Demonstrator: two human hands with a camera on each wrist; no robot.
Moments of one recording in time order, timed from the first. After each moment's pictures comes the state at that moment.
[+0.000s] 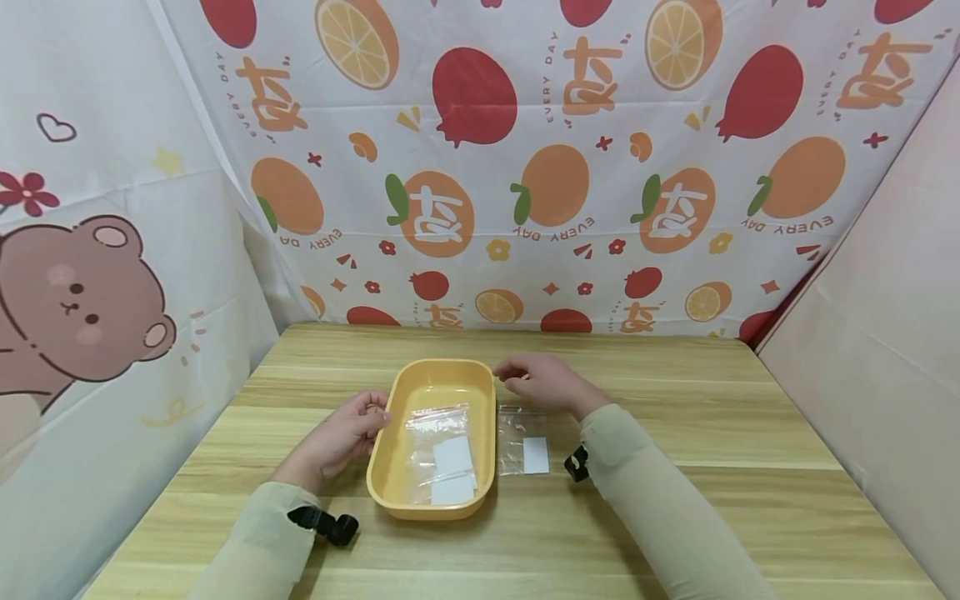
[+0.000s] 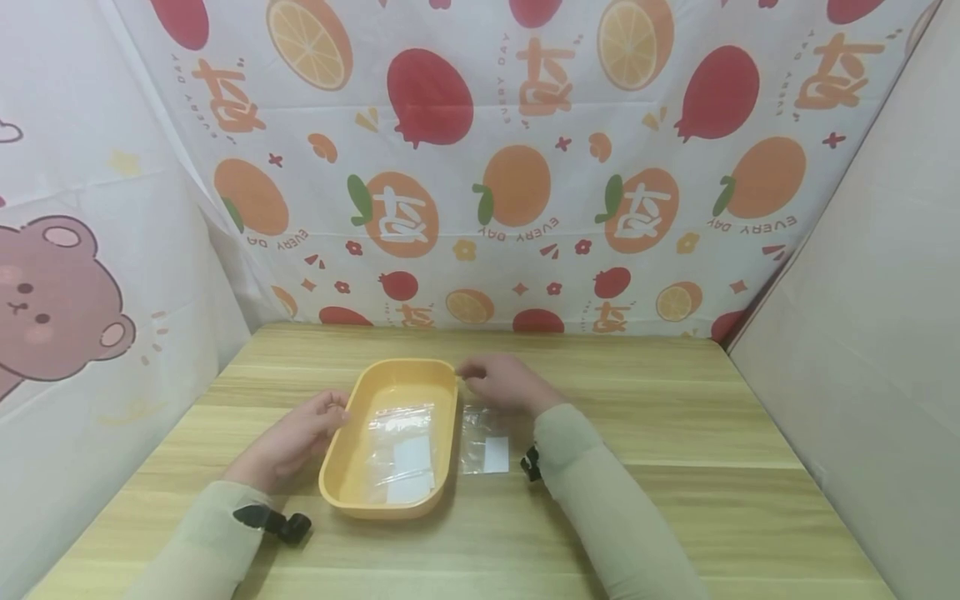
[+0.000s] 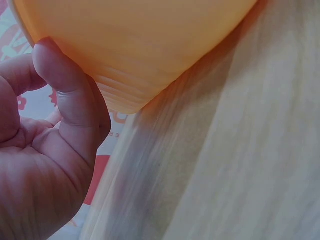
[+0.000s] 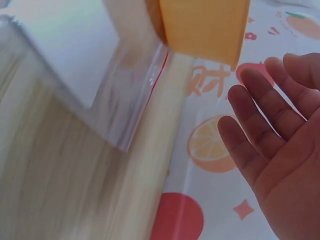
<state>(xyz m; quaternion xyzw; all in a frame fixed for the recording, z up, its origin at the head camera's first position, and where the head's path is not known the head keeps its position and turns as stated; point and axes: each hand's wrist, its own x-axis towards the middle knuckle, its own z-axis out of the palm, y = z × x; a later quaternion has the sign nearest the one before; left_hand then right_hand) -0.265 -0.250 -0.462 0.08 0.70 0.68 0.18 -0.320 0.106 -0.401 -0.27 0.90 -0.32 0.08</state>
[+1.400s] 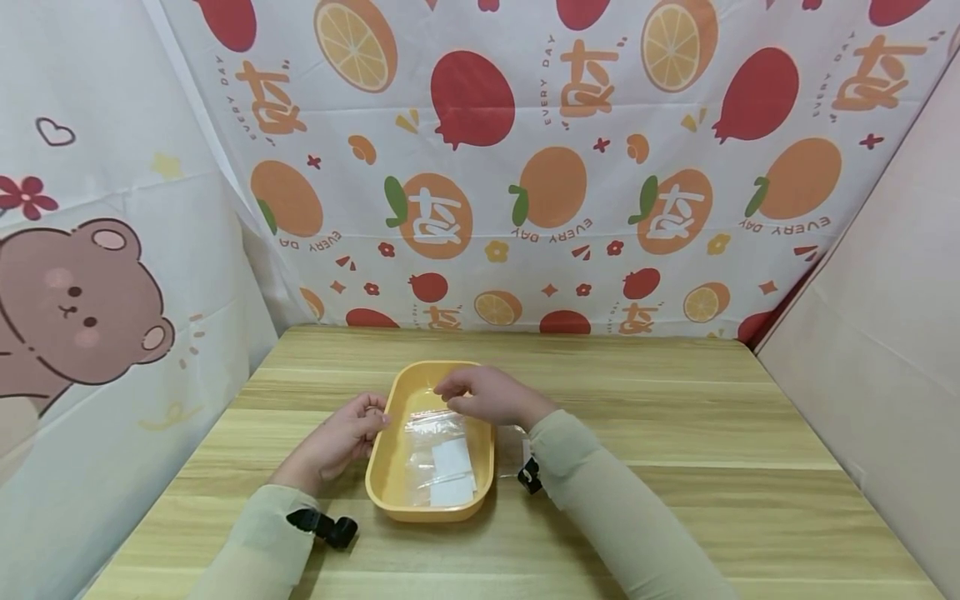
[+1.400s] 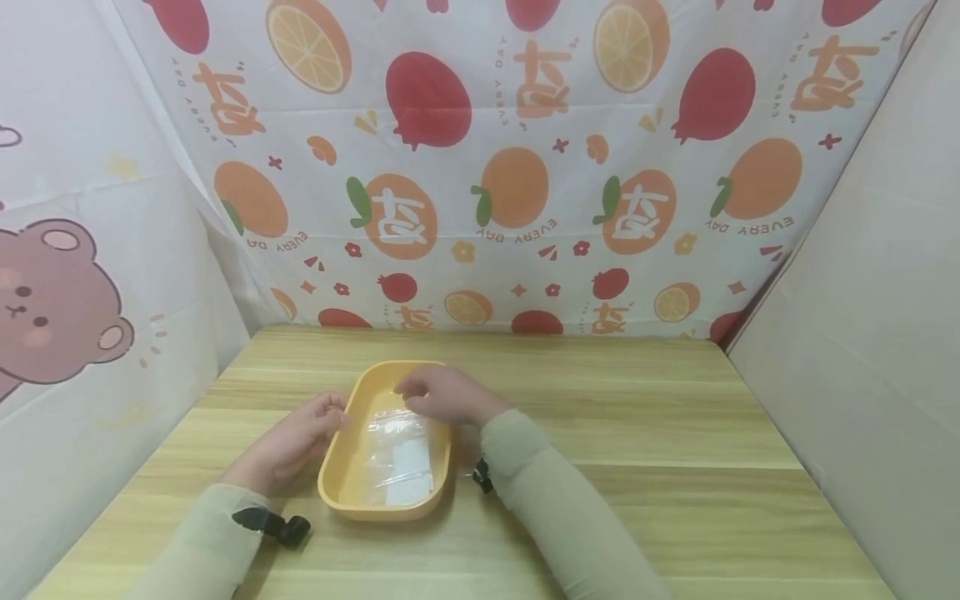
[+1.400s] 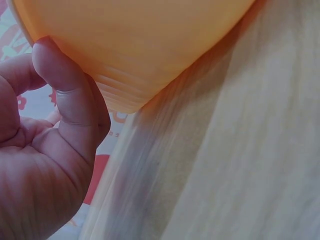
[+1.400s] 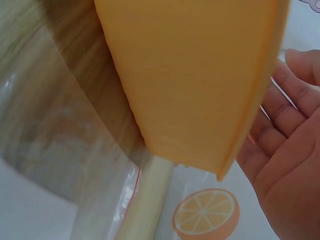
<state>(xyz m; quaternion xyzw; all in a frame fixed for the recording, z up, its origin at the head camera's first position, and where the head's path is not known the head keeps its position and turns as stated) -0.259 -0.248 -0.458 0.09 0.71 0.68 0.17 -0.304 0.035 -0.399 -0.35 0.87 -0.32 0.13</state>
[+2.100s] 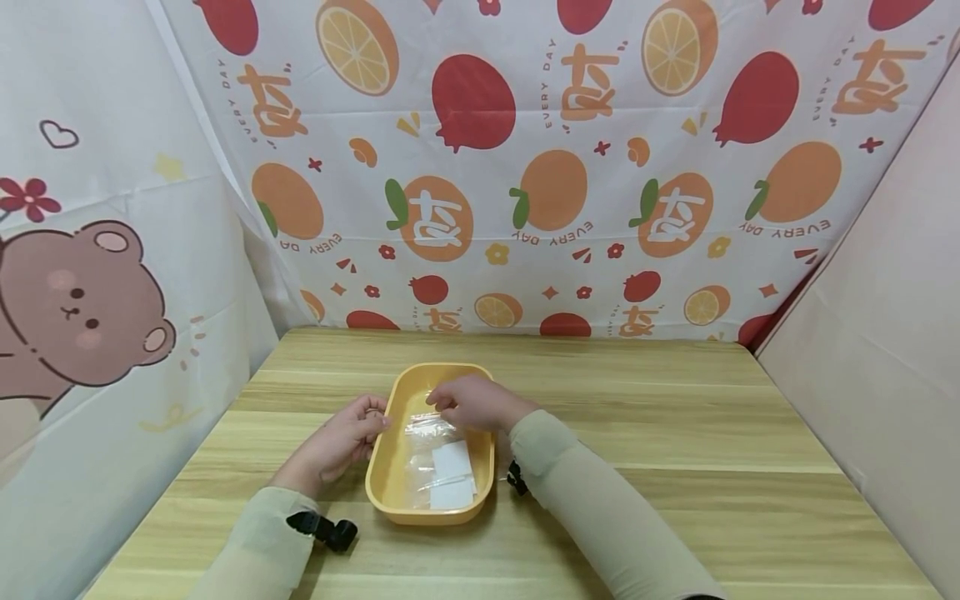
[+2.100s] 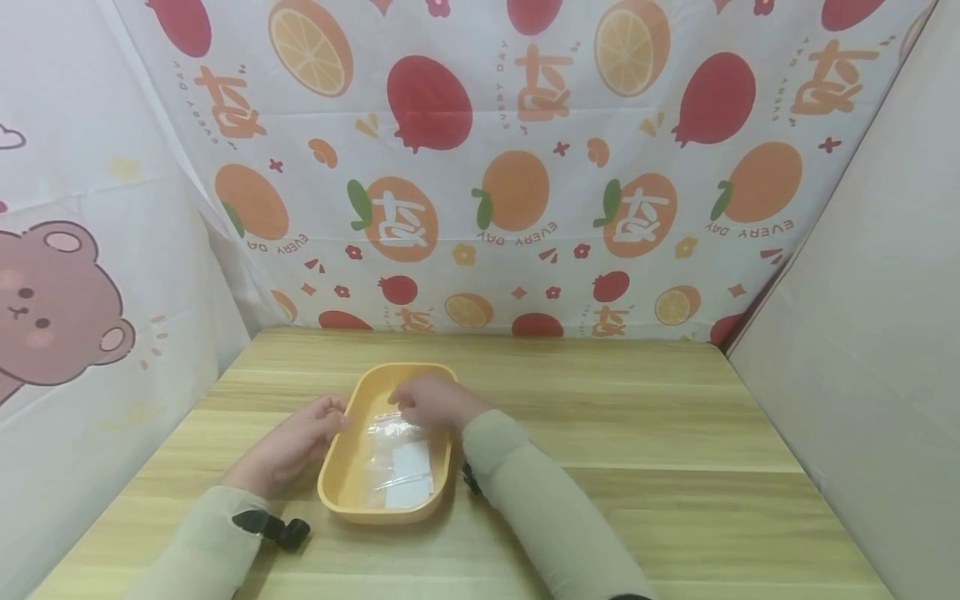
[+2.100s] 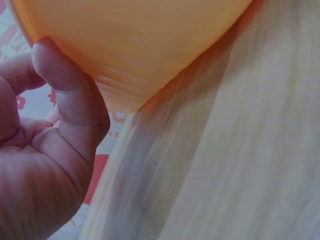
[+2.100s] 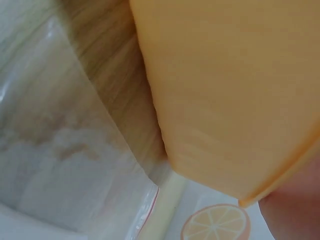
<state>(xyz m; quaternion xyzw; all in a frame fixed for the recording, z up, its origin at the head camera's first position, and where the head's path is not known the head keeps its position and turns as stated) -0.259 -0.250 -0.458 0.09 0.71 0.67 0.18 -0.315 0.009 -0.415 -0.38 0.90 -0.19 0.11</state>
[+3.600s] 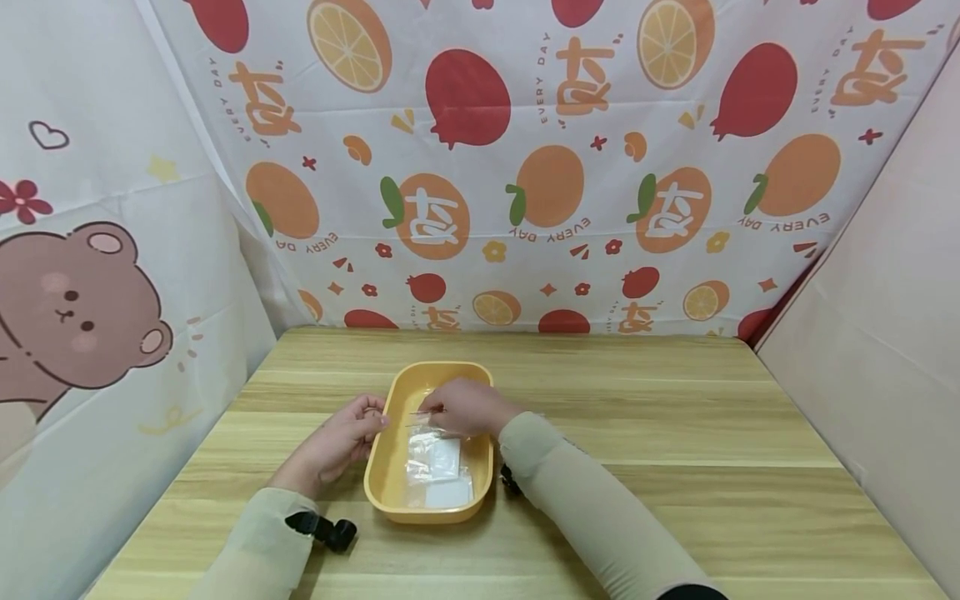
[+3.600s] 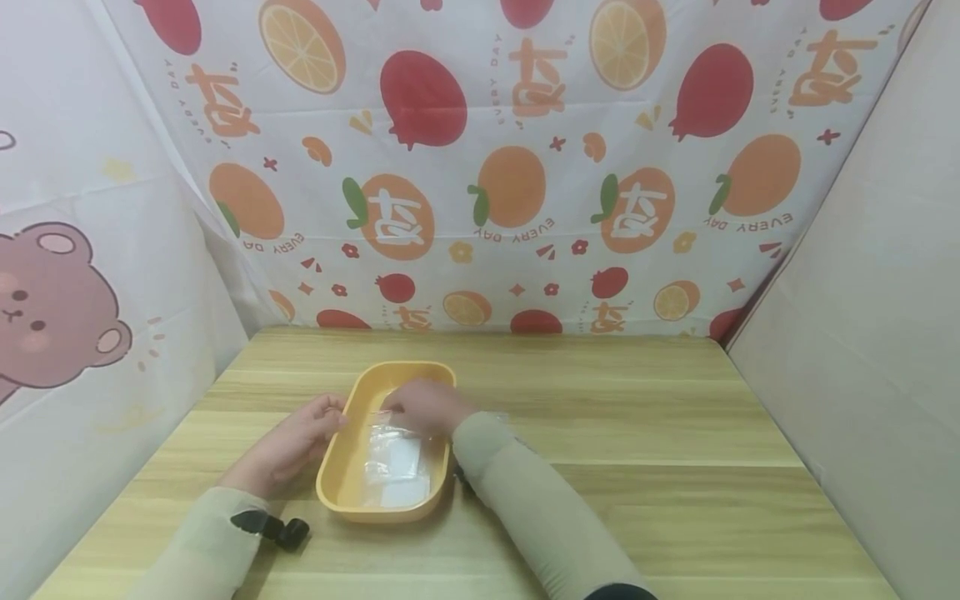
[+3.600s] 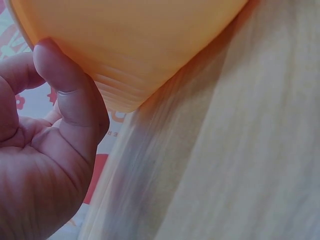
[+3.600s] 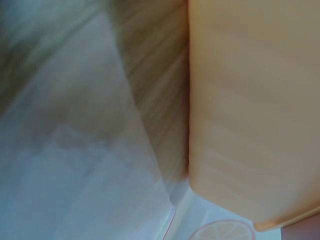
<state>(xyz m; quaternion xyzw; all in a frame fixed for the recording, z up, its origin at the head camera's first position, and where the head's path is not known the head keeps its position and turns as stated) -0.259 -0.248 -0.460 0.10 0.70 0.68 0.18 -0.315 -0.003 -0.423 -0.41 0.90 -0.14 0.08</state>
